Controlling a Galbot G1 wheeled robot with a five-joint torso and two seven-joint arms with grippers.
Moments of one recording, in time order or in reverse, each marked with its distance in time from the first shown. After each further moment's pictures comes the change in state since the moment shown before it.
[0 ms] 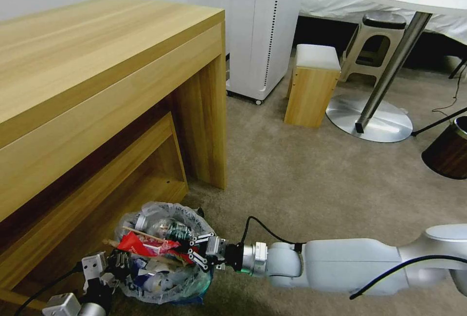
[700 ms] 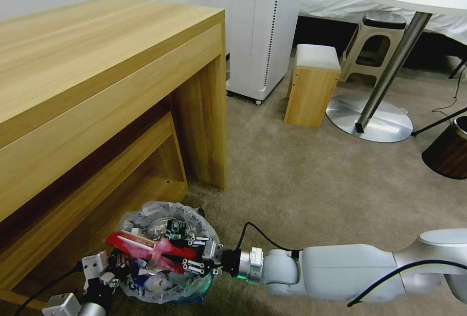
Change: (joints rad) left arm 0.002 -0.002 0.002 0.000 0.001 -0.004 0.002; right arm -0.031 -0.033 0.019 0.033 -0.006 -0.016 0.010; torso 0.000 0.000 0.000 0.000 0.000
